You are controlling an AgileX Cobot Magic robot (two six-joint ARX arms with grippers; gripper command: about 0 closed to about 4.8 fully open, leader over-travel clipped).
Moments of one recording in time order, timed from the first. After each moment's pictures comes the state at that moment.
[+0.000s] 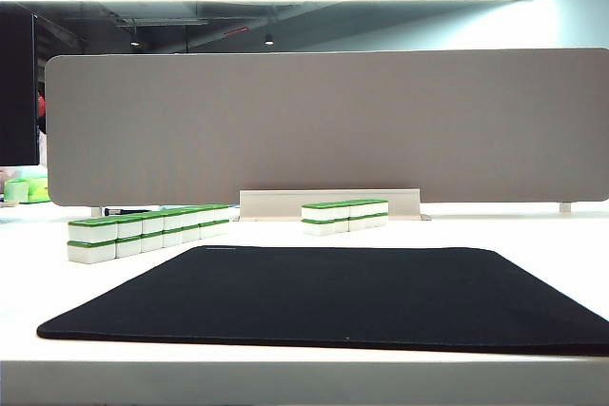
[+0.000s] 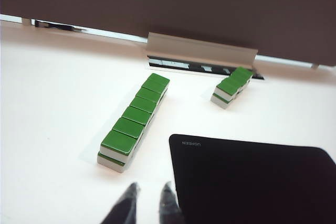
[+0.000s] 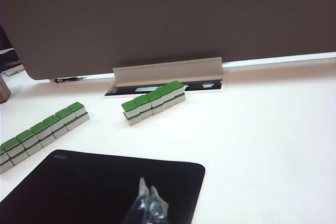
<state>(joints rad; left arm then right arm) 0.07 0.34 0.43 -0.23 0.34 -0.16 -0.07 0.19 0.39 -0.27 -0.35 0.19</state>
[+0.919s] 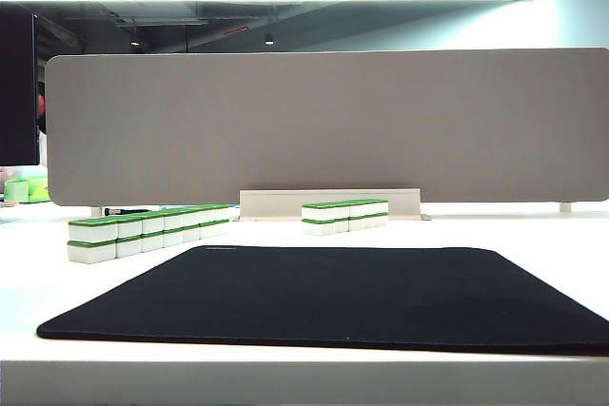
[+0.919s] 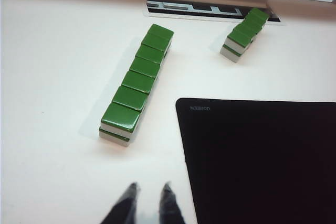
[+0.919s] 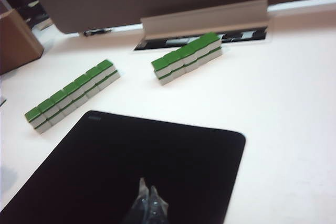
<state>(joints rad) 0.07 0.73 0.67 -0.36 0.38 -0.04 -0.03 0.55 0.54 -0.27 -0.47 0.19</state>
